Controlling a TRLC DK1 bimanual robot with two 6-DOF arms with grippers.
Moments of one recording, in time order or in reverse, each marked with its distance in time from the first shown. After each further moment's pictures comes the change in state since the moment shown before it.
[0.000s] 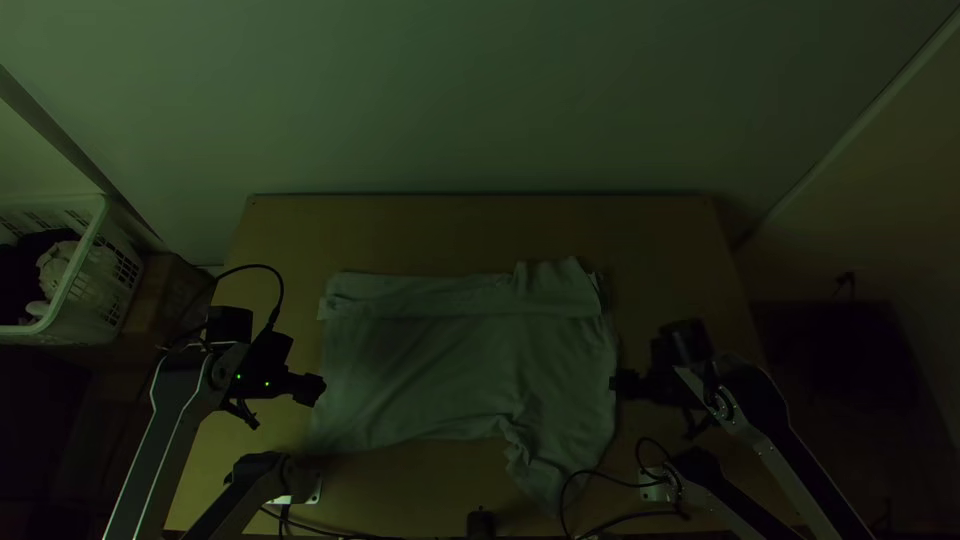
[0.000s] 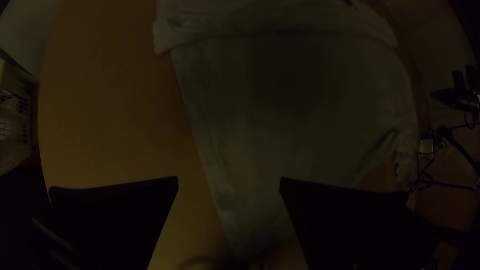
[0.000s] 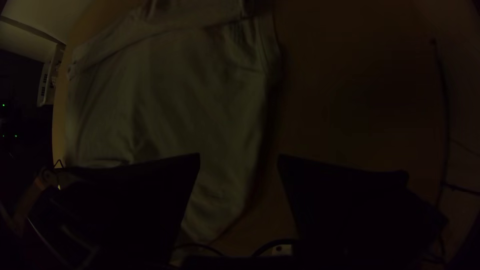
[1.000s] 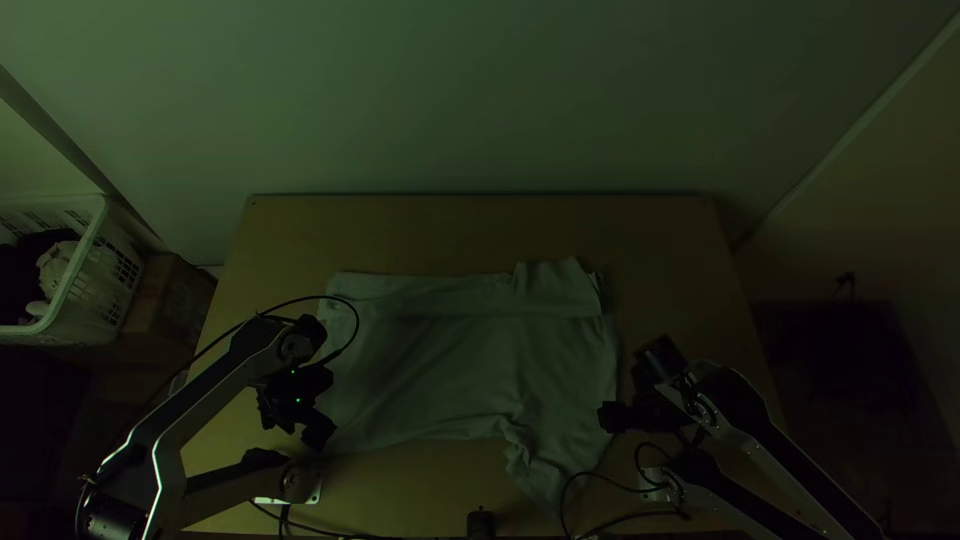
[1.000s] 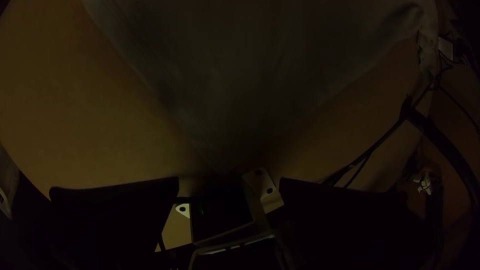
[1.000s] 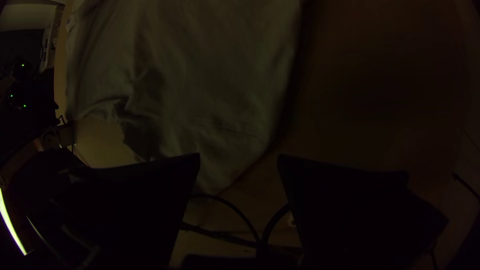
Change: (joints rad) left arm -0.303 0.357 -0.017 -0.275 -0.150 -0.001; right arm 0.164 0.032 -0.047 -0.127 -0.128 0.085
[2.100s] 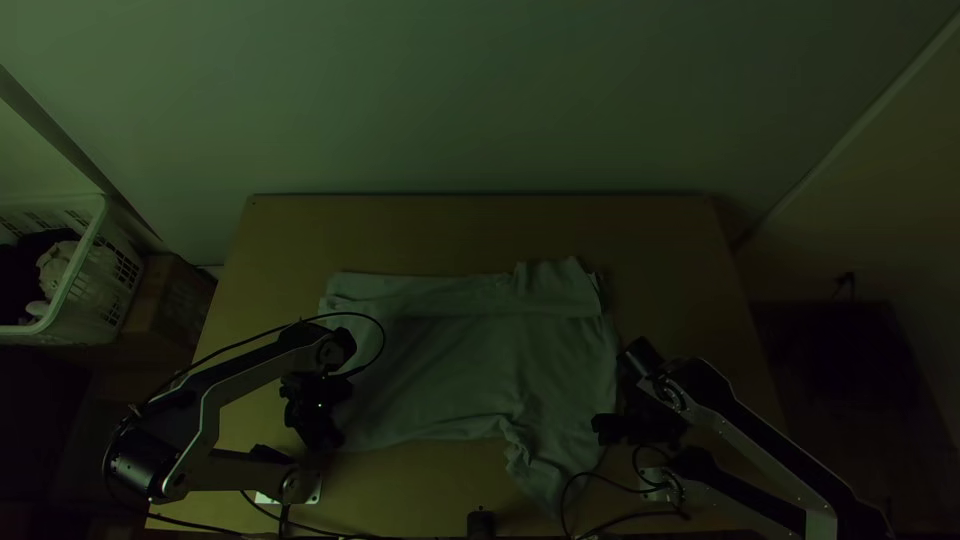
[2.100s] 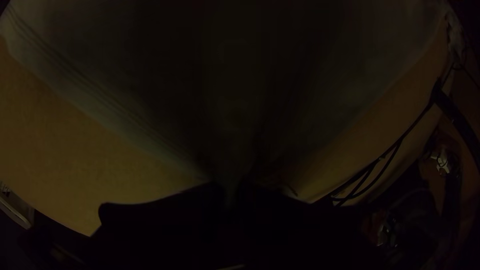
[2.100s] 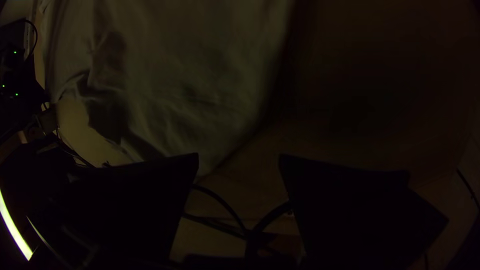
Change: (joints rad) left arm -0.131 0.223 -0.071 0.167 -0.049 0.010; right arm -0.016 0.162 -0.095 0.019 -0.066 -0.069
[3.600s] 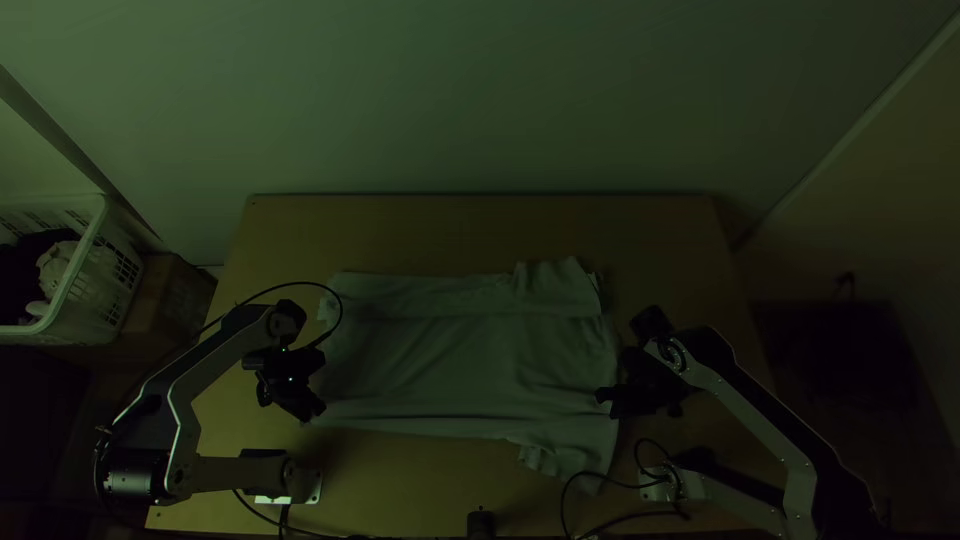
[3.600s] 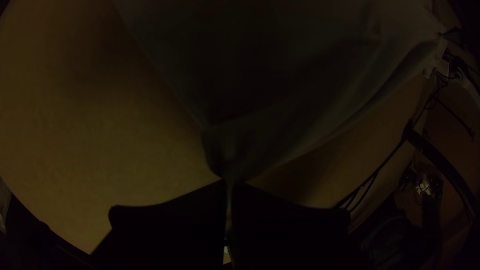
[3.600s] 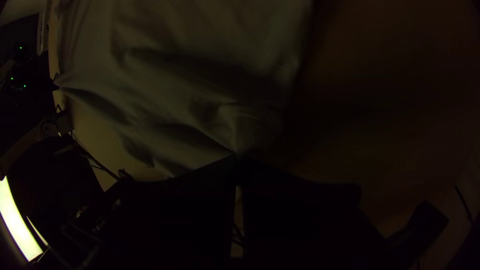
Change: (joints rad) left arm 0.369 -0.048 0.096 0.023 0.032 0.201; right arm -0.211 0.162 0.127 0.005 -0.037 -0.255
